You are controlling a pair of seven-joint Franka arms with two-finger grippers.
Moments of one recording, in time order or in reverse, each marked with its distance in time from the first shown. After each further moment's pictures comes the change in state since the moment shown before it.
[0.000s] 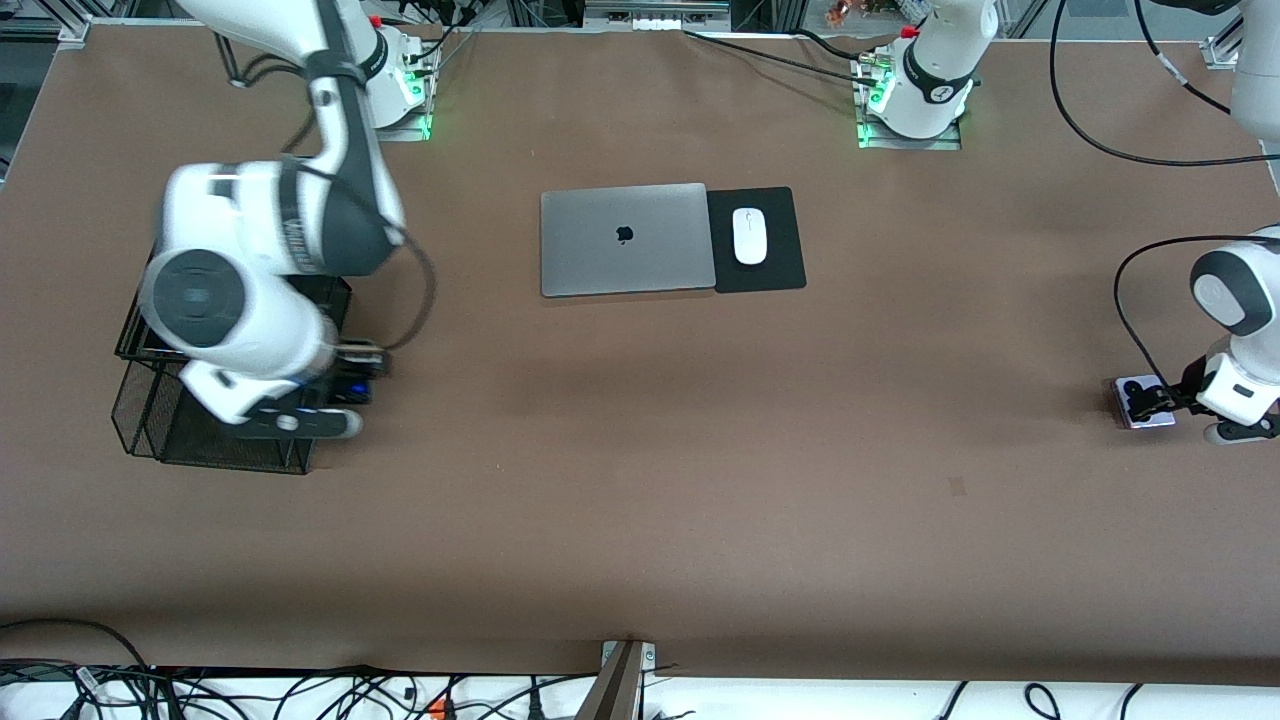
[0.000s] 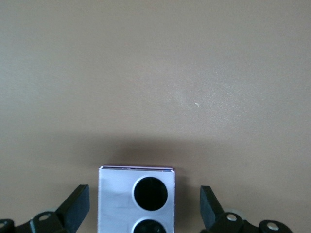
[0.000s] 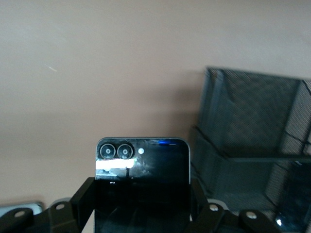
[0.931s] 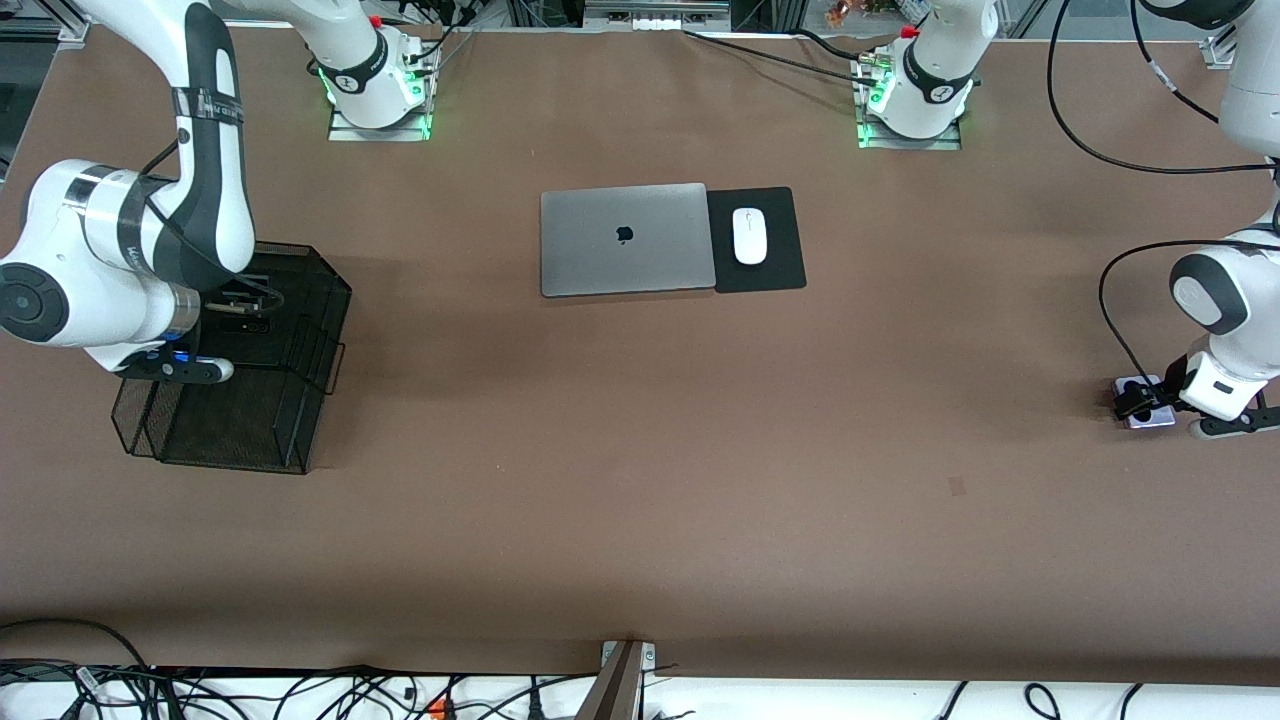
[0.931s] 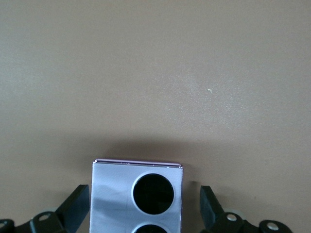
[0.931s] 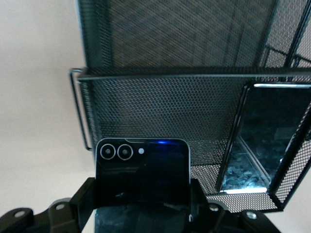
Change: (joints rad) left arm 0.016 0.030 0.000 -0.031 -0.002 0.066 -0.007; right arm 0.005 -0.105 -0.202 -0.435 0.000 0.079 -0.196
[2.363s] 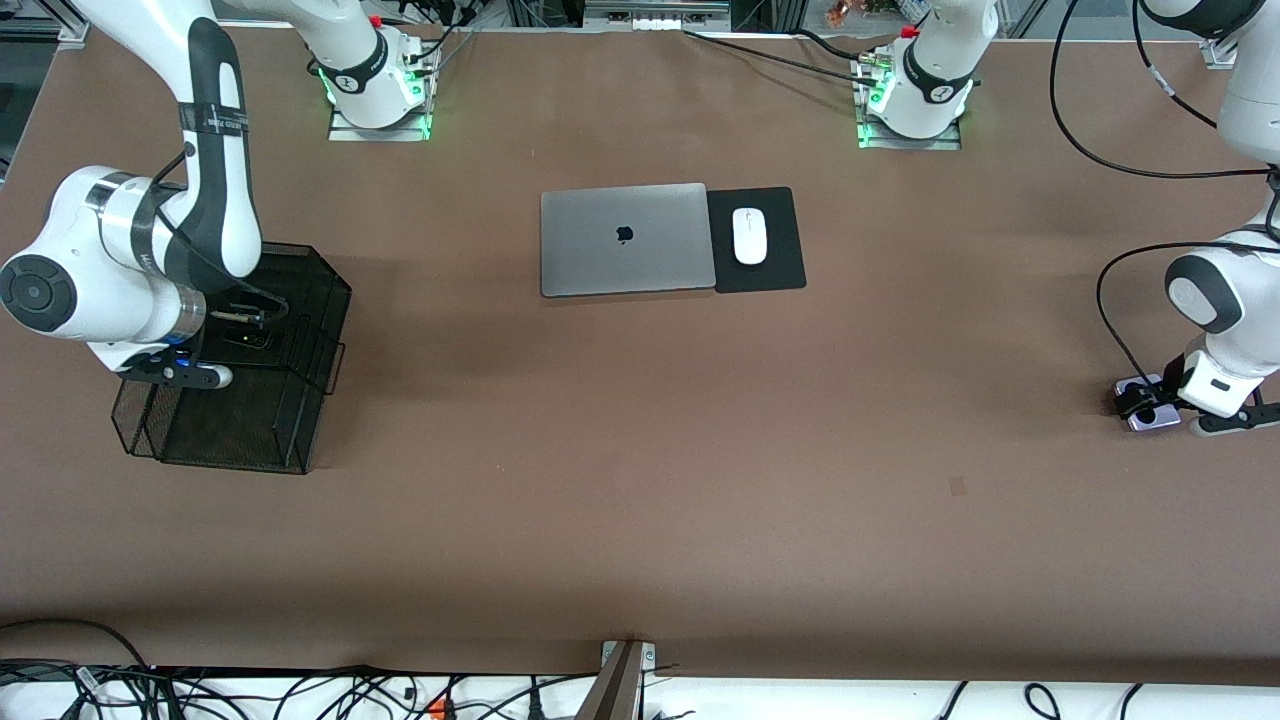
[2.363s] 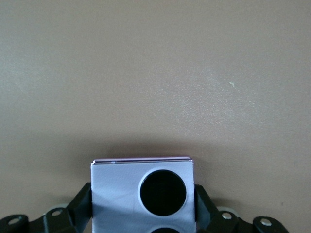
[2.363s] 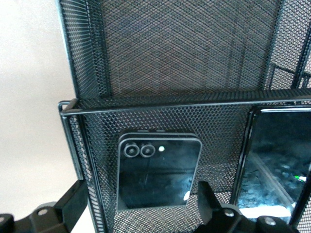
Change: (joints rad) left arm 0.026 0.030 -0.004 -0.003 0.000 0.052 0.008; right arm 0.015 0.005 -0.012 -0.068 0.055 0.161 0.005
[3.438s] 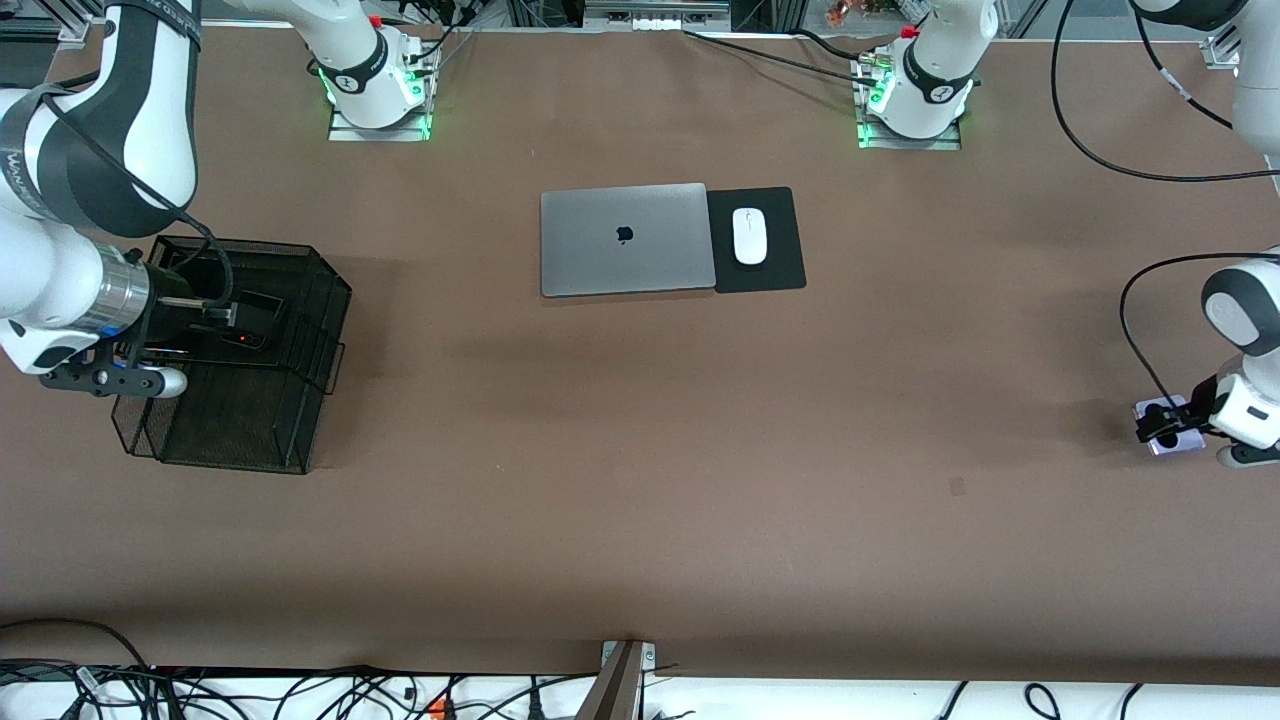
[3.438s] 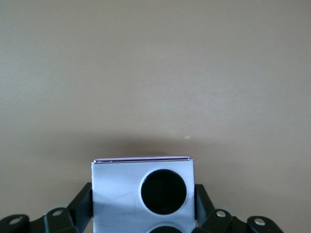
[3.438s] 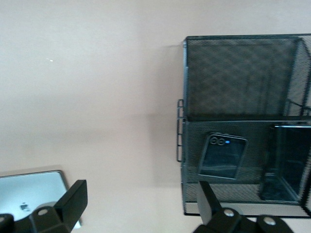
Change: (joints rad) left arm -0.077 -0.019 -0.010 0.169 0.000 -0.206 -0.063; right arm 0.005 -0.009 -0.003 0.422 0.151 -0.315 0.085
